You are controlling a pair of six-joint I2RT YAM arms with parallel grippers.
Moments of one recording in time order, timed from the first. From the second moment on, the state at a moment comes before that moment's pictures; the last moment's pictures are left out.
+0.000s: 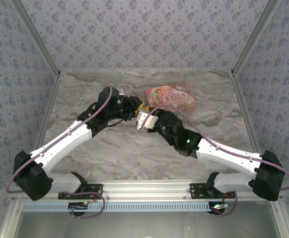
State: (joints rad) left arm -0.68 1.29 1.09 -0.22 0.25 -1.48; right arm 1.00 1.20 0.87 0.11 0.44 -0.81
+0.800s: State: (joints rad) left arm -0.68 1.30 1.10 -0.25 0.25 -1.48; right arm 1.00 1.23 0.88 0.12 0.47 -0.81
